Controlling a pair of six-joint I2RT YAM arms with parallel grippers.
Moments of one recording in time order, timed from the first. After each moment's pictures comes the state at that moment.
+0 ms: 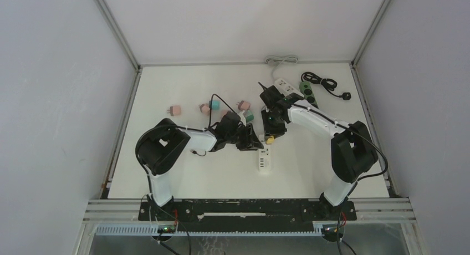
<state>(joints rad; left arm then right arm) -0.74 1.88 0.88 0.31 0.41 -0.88 0.58 1.69 1.30 -0.90 -0.03 0.44</state>
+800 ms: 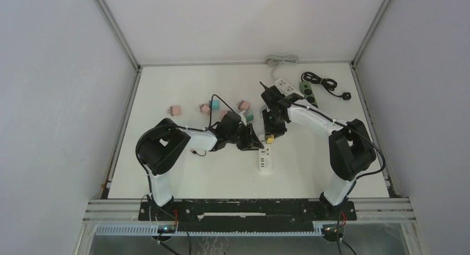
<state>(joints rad) -0.75 1.89 0.89 0.30 0.42 -0.91 0.55 1.72 1.29 -0.86 -0.04 0.46</state>
